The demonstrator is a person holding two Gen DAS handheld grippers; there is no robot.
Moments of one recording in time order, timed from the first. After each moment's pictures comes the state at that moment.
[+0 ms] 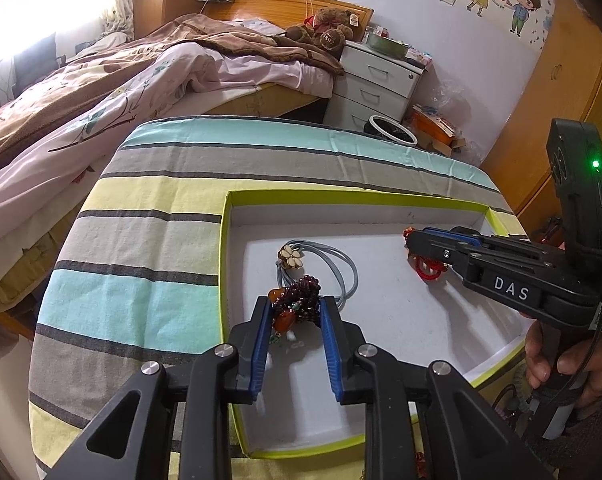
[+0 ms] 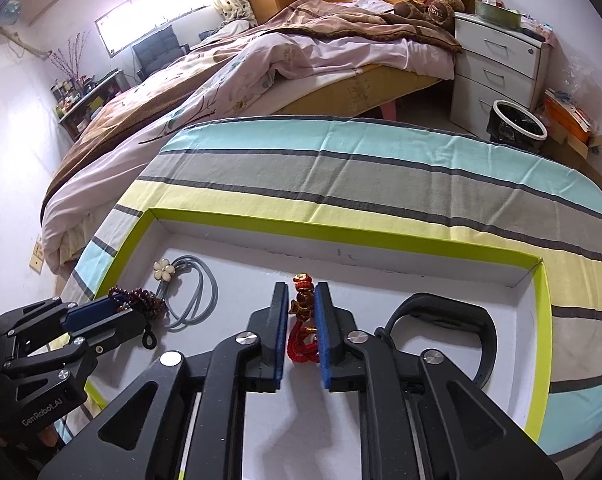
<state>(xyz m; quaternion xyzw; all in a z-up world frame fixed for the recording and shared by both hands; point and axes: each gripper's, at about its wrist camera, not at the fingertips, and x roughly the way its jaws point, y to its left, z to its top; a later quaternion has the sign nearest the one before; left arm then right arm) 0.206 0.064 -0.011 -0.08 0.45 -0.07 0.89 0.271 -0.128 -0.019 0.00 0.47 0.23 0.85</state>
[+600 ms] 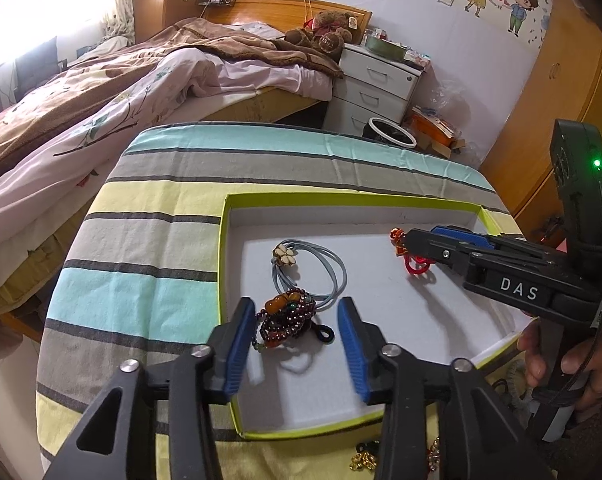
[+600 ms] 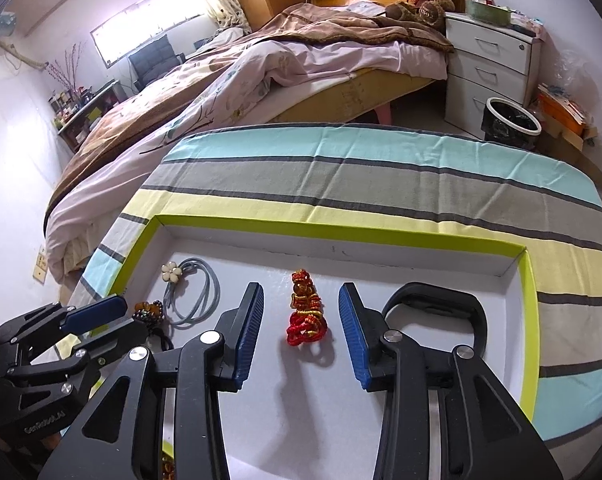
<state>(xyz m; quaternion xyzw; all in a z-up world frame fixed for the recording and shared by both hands) 0.192 0.058 0.002 -0.07 0.44 -0.07 0.89 0.260 -0.135 -0.009 0.02 0.46 0.23 0.86</state>
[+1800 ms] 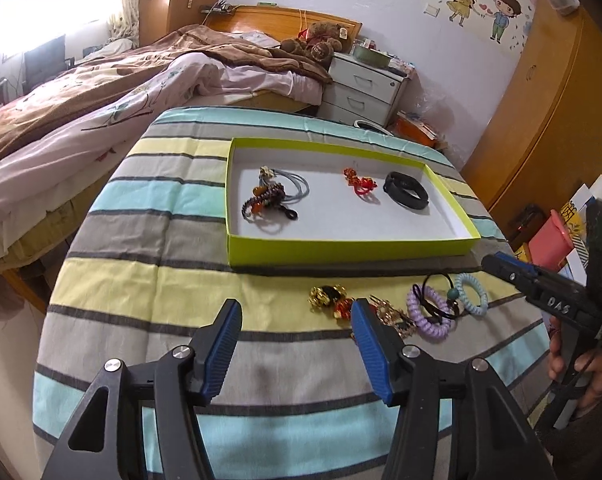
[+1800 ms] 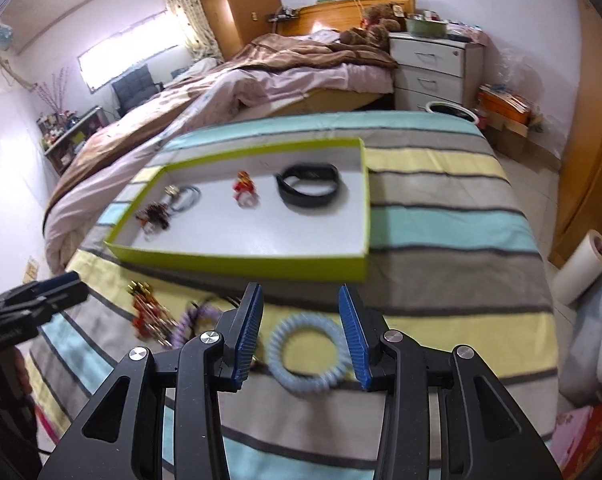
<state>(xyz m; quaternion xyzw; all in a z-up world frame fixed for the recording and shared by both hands) 0.071 0.053 0.014 -0.09 0.43 -0.08 0.90 0.125 -0.230 0.003 0.03 0.42 0.16 0.89</state>
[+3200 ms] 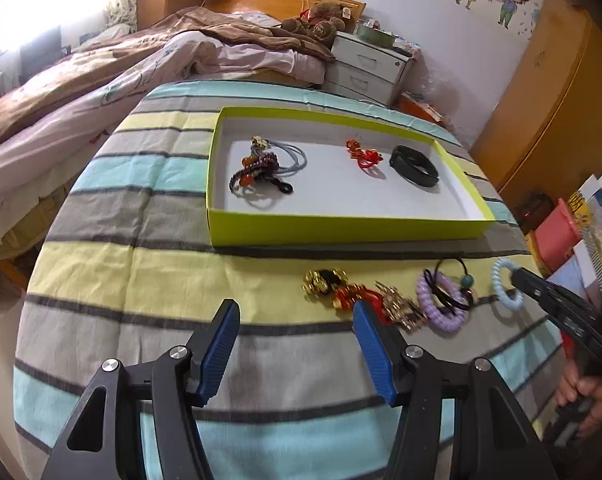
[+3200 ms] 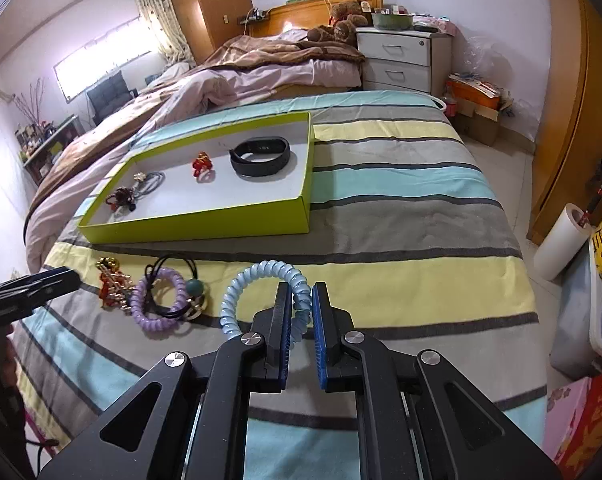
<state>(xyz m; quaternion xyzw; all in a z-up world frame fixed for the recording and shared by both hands) 0.088 0.041 -0.009 -0.08 0.46 -0.07 0.88 0.097 -0.259 -0.012 0.04 0.42 0.12 0.90</state>
